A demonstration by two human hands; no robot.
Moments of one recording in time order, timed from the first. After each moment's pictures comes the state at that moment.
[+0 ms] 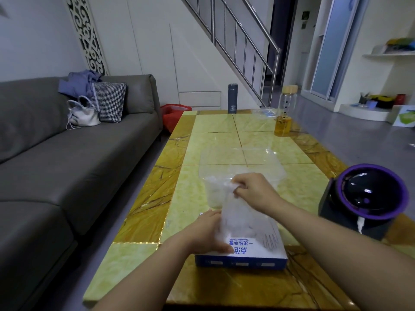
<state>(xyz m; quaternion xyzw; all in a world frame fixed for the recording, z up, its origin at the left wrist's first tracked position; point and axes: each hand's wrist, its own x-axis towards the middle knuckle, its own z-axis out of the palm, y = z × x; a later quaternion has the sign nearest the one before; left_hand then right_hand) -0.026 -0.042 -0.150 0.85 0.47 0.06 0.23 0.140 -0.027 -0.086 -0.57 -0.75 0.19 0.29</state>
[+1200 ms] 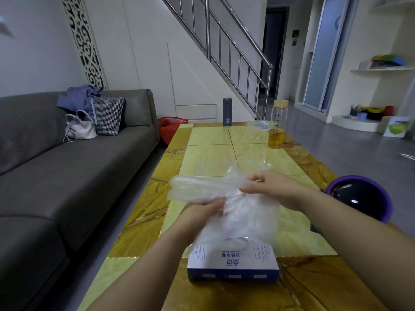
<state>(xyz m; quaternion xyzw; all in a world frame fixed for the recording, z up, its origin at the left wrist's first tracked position) -0.013 -0.051 -0.086 0.48 0.48 0.42 0.60 0.188 -0.045 -0.030 -0.59 -0.62 0.44 0.29</state>
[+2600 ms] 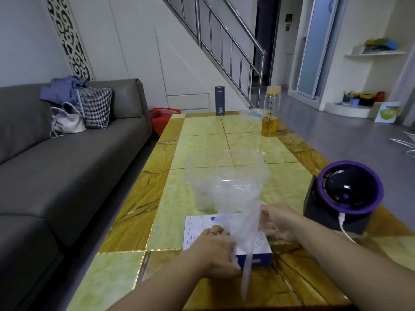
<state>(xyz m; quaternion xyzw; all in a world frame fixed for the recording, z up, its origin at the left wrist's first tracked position) 0.020 -0.078 -0.146 0.89 0.44 -0.08 0.14 0.198 -0.058 -0.124 -0.70 -0.32 0.53 0.36</state>
